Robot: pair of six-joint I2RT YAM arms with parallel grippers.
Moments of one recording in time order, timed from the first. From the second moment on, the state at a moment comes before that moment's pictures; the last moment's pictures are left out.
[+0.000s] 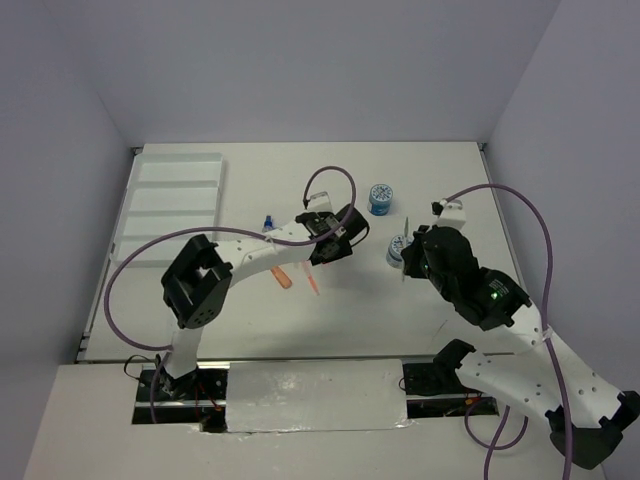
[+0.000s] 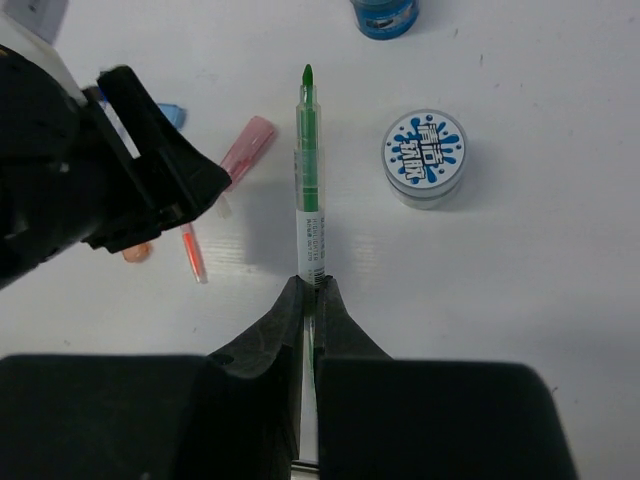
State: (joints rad) left arm -0.91 1.95 1.58 -0.71 -0.48 -1.15; right arm 0.67 0.74 0.91 -0.74 0.42 0.57
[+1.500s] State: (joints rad) left arm -0.89 2.12 1.58 -0.76 -0.52 -1.21; right arm 0.67 0.82 0.86 -0.70 0.40 0.52
